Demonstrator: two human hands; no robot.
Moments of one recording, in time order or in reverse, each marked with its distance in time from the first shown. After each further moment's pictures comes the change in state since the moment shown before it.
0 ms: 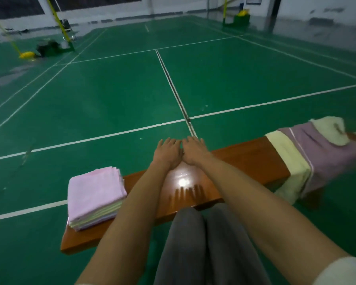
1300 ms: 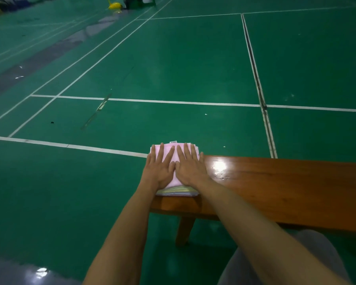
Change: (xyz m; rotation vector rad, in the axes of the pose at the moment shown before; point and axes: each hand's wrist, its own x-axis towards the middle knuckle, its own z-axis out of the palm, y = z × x) left_hand -0.197 -0.266 0.113 -0.123 -0.073 -0.495; right_hand 0.025 -0.273 0.166 0.044 -0.156 -0.367
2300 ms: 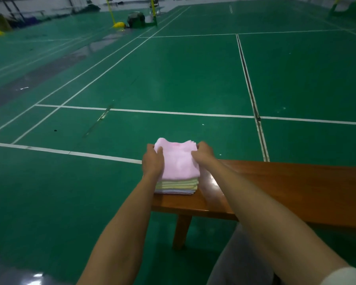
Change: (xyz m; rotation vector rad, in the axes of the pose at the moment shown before) left_hand -0.005 0.025 -0.054 -0.751 0.321 -0.536; right_hand -0.002 0.032 -0.072 0.587 0.095 0.343
